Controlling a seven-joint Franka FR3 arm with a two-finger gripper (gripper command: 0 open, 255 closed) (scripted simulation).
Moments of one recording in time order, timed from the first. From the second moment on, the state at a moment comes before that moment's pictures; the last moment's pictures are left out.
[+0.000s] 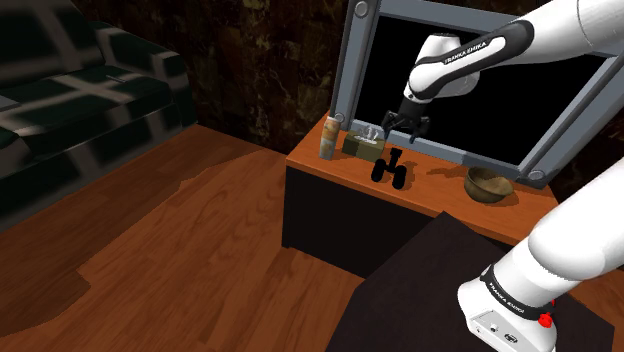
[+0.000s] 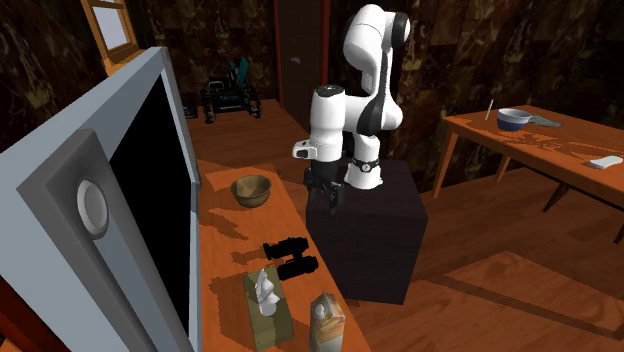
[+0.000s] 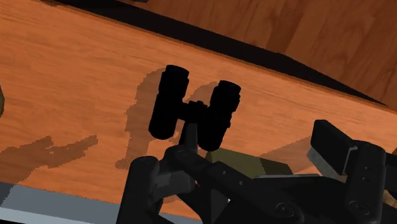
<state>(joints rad) -0.21 -0.06 -0.12 -2.34 -0.03 2.34 0.45</state>
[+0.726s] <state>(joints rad) -0.28 0.30 -0.18 -2.19 0.03 2.53 0.58</state>
